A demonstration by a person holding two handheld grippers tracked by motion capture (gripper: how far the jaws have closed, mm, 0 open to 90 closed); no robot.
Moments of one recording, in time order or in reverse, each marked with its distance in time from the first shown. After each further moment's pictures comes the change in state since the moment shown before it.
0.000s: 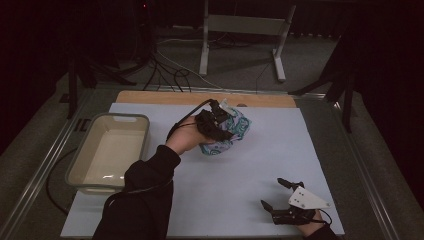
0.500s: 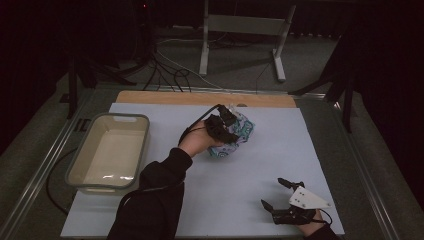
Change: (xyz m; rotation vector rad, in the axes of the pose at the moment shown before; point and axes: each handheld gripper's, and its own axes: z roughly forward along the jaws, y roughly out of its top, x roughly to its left) left arm 0.000 0.003 0.046 0.024 0.014 -0.054; right arm -0.001 0.000 0.000 -0.007 -0.003 0.004
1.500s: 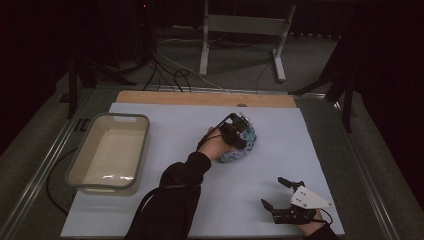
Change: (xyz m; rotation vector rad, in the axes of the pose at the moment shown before) left arm -0.006 0.007 0.076 0.073 0.098 -0.066; right arm -0.001 0.001 -0.001 -0.026 0.007 0.010
